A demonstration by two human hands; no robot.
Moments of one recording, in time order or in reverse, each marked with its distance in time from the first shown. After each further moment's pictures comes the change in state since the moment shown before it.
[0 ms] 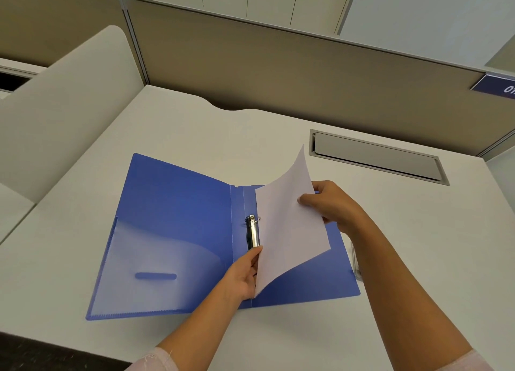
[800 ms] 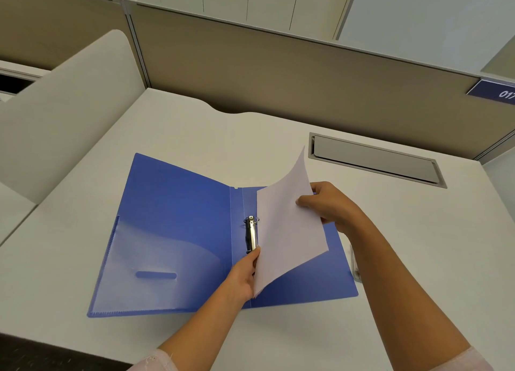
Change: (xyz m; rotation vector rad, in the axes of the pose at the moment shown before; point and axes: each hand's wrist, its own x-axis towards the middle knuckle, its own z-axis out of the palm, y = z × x) left_hand -0.004 -0.002 0.003 -0.024 0.010 0.043; right_hand -0.004 -0.006 0.002 -0.023 -0.015 0.000
